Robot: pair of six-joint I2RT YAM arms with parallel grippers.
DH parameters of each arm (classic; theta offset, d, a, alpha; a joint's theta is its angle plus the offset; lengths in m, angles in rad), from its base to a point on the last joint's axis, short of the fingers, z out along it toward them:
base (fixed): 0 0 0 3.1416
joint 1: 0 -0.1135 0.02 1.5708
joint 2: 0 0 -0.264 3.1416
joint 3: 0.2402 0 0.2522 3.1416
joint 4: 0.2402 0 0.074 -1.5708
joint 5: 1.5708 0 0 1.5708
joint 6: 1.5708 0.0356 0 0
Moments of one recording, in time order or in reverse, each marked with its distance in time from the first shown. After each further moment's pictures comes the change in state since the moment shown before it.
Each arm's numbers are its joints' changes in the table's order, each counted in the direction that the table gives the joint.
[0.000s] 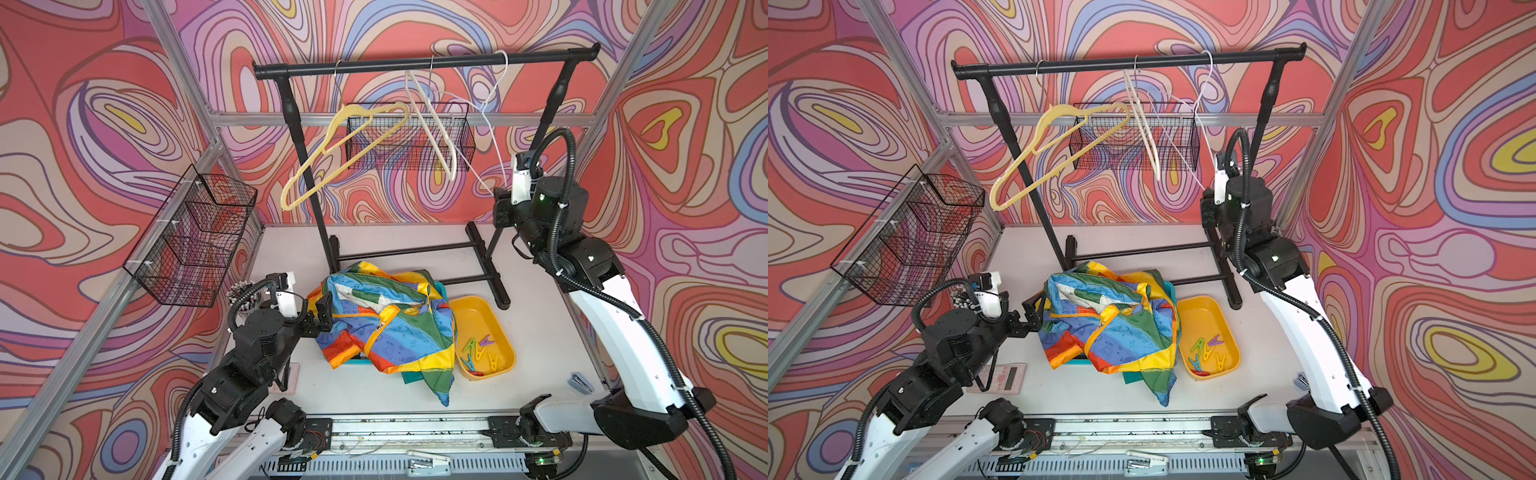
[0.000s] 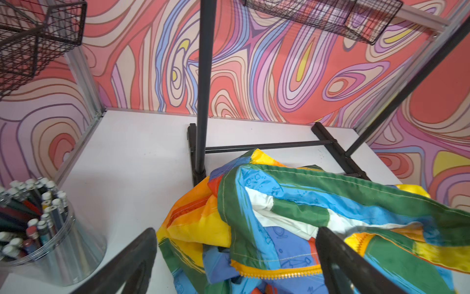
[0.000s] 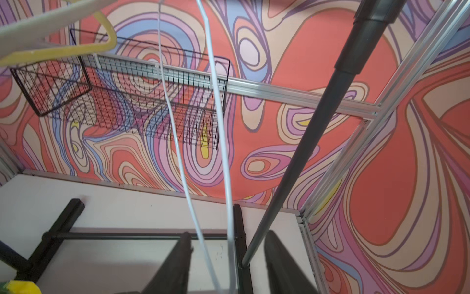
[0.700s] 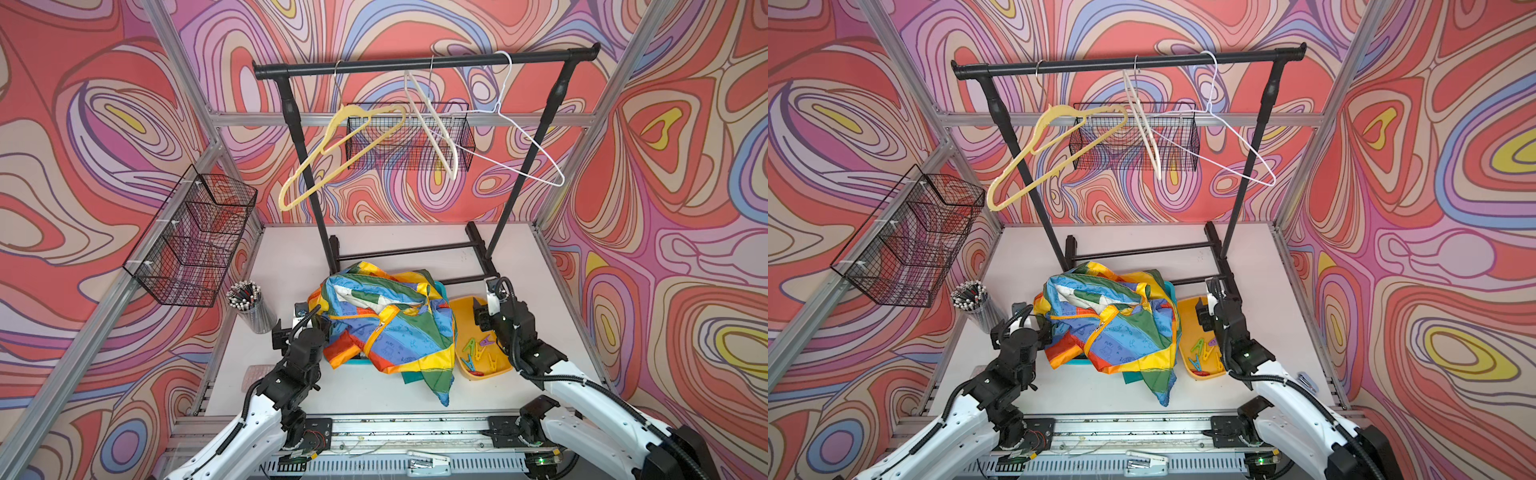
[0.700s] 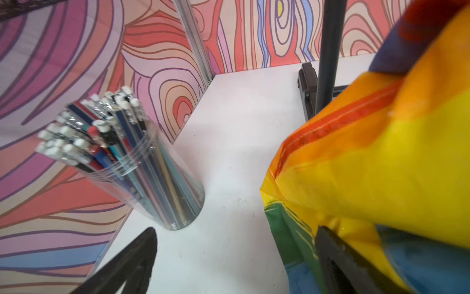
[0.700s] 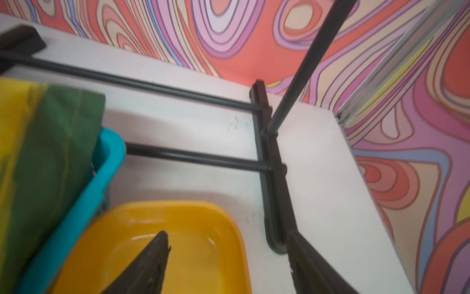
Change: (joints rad) left arm -0.025 0.108 -0.691 -0.698 -0.449 0.248; right arm 0.003 -0.394 -1.423 -0.792 -0.022 -0.011
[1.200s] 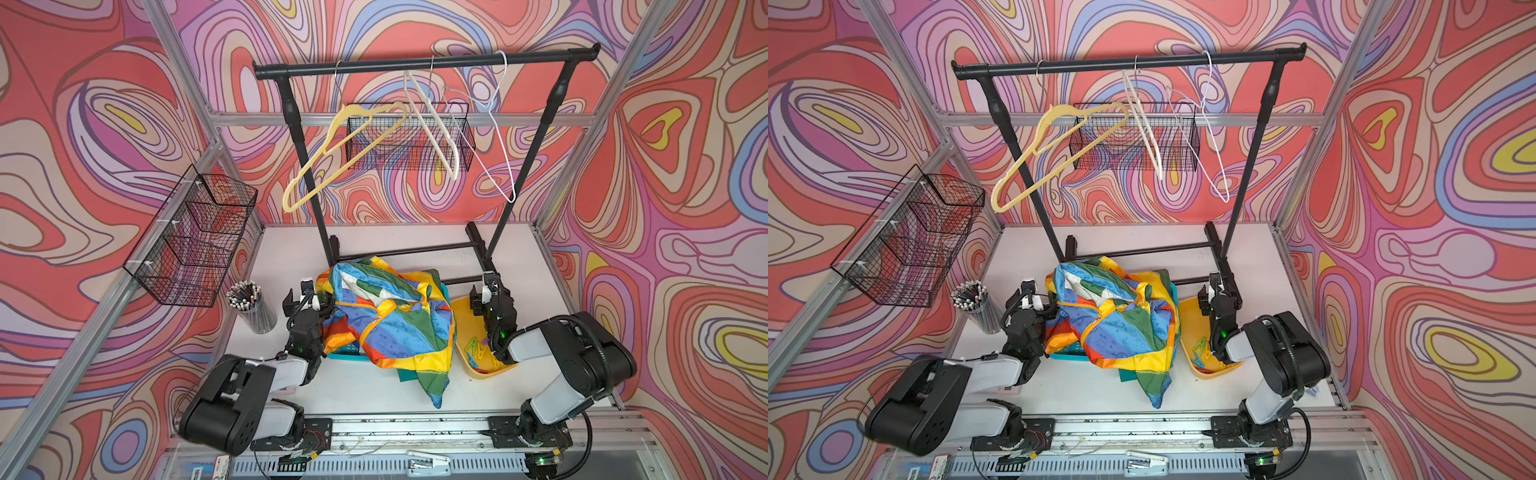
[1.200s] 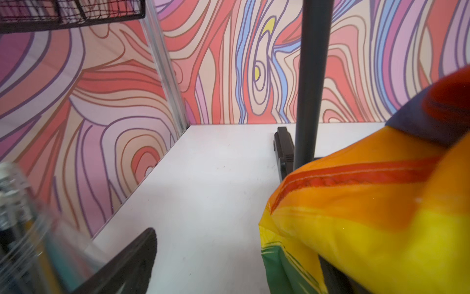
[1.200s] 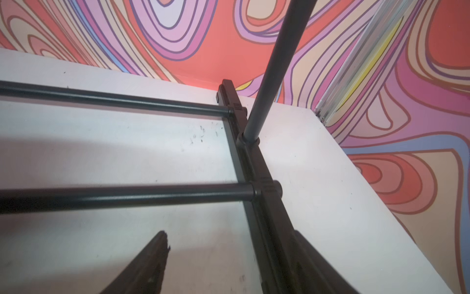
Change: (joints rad) left arm -0.254 0.795 0.019 -1.120 0.340 0.141; right arm 0.187 0.730 0.035 -0.856 -0.026 -0.030
